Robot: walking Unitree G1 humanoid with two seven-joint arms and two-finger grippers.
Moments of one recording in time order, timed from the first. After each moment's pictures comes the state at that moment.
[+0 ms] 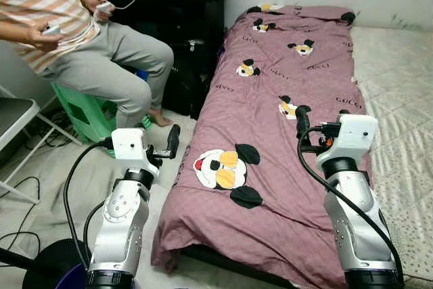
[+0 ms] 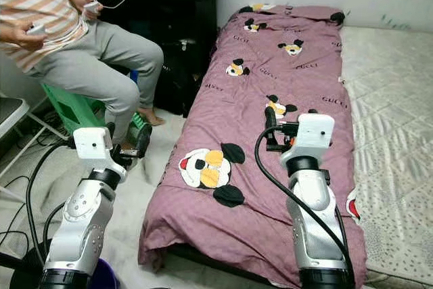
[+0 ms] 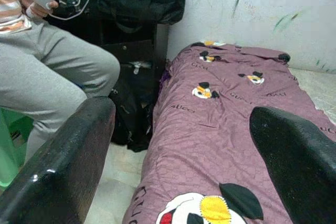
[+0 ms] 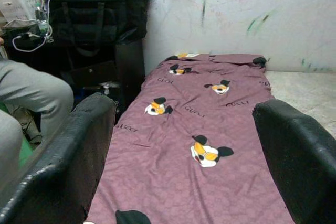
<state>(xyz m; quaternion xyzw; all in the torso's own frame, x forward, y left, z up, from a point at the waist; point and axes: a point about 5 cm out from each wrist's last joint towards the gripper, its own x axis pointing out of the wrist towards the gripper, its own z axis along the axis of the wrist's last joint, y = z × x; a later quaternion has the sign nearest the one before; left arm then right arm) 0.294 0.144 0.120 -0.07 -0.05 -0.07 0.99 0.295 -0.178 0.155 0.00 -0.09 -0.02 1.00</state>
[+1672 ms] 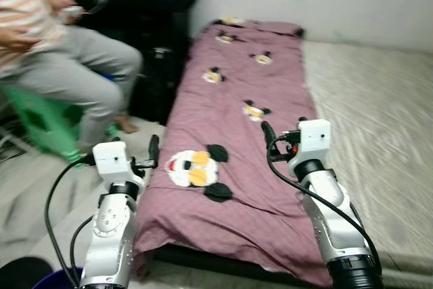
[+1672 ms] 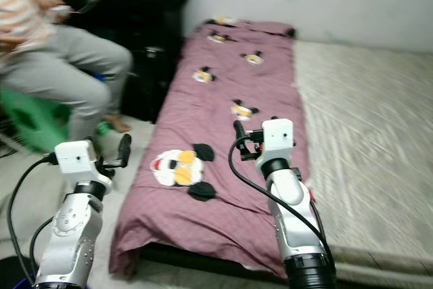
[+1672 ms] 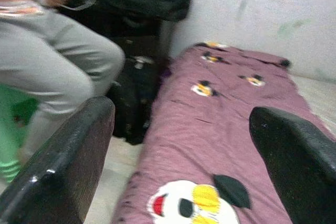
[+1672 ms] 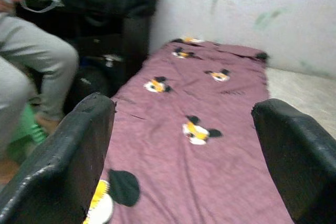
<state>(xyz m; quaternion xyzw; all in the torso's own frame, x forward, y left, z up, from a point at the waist) 0.281 0.165 0.103 -0.06 -0.03 0.01 1.00 0.312 -0.148 0.126 -0.02 -0.04 0.08 1.00</state>
